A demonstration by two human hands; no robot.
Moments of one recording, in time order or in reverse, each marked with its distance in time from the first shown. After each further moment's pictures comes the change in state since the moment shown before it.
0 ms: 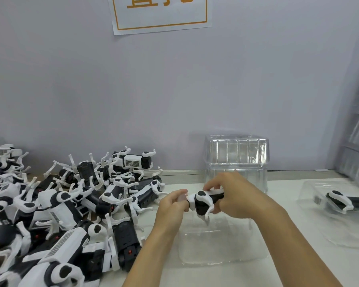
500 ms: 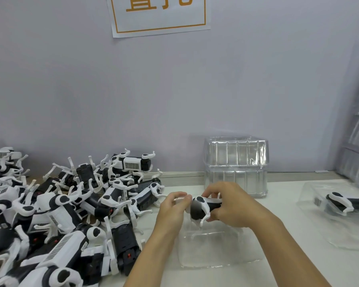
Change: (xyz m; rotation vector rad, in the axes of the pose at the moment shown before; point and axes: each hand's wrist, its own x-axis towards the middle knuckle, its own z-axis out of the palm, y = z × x) left_hand 0.001 0.000 0.006 -0.074 0.041 -0.028; right_hand 0.002 0.011 0.019 0.189 -0.018 -0.020
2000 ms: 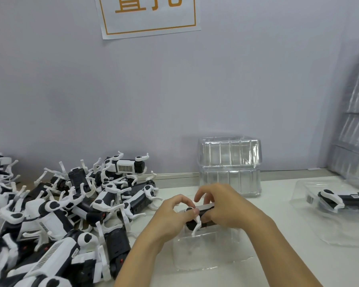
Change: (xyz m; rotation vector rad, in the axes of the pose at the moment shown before) left_hand -0.009 0.017 -0.009 0.405 -0.269 0.085; right_hand 0.001 0.006 0.002 -0.037 -0.014 -0.018
